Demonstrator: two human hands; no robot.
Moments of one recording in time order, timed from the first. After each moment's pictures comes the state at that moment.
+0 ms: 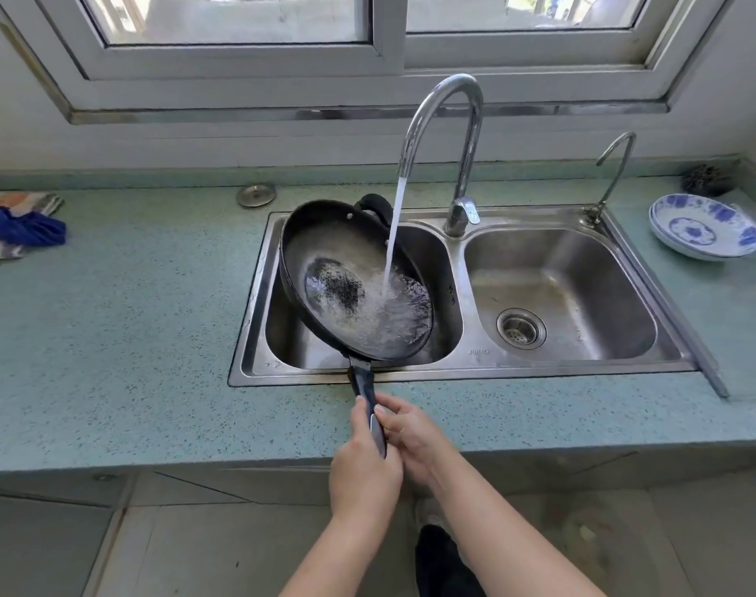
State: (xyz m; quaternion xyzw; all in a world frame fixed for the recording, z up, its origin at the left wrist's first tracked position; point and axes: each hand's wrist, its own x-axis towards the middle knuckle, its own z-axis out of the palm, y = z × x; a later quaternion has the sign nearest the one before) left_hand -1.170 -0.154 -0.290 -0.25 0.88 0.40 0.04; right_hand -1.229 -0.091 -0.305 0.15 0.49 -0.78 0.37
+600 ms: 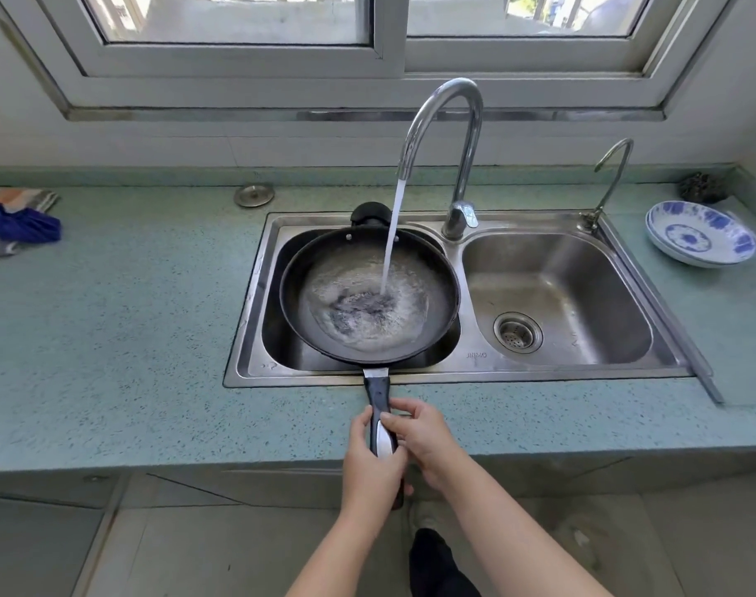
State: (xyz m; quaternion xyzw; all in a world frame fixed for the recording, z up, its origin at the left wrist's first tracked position) left_hand -1.175 -0.147 -0.310 -0.31 0.70 0.64 0.05; right_hand -1.230 -0.074 -0.311 0.16 0.62 -0.70 0.30
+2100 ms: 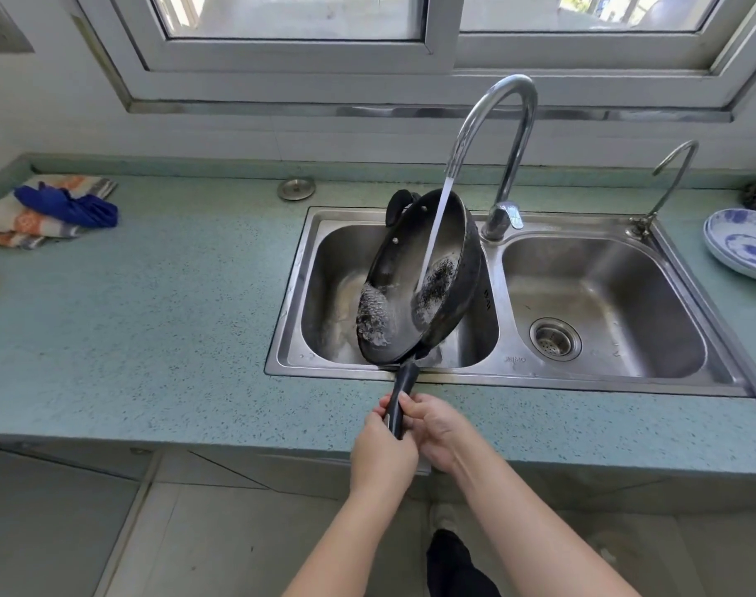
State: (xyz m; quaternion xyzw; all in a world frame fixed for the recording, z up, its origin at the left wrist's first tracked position) left_hand -1.184 -0.174 -0.281 -0.33 0.81 0.47 0.11; right_hand -1.239 -0.111 -0.293 0.20 0.46 -0.78 0.37
